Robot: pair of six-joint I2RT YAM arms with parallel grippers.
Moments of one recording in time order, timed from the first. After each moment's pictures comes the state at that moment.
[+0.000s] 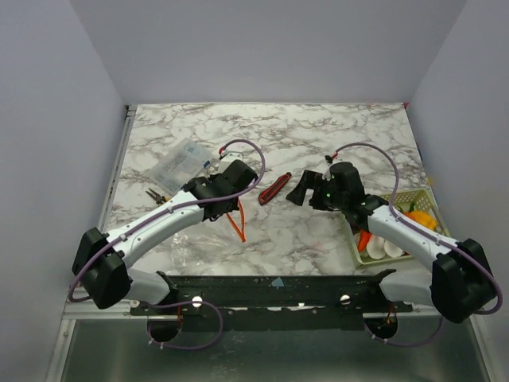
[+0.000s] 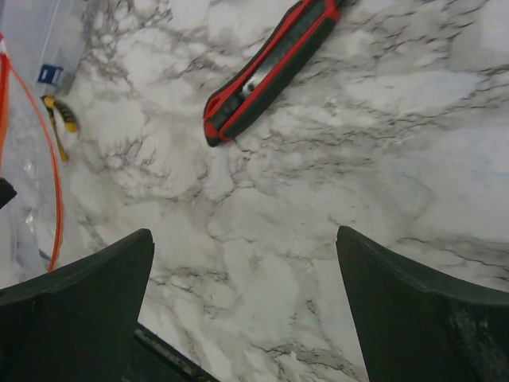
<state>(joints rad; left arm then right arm) -0.80 1.37 1.10 -0.79 -0.51 -0.56 0.49 1.21 0.69 -0.09 -0.12 0.64</state>
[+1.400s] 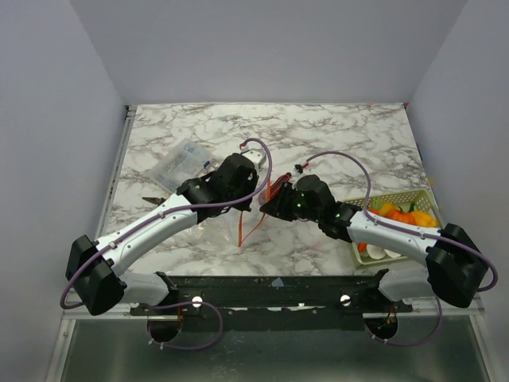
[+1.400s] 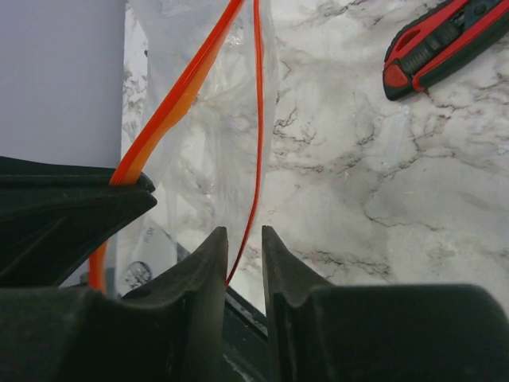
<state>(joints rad) -0.81 1.29 1.12 -0.59 -0.12 -0.30 0.83 1.33 0.73 0.09 -0.04 0.95</state>
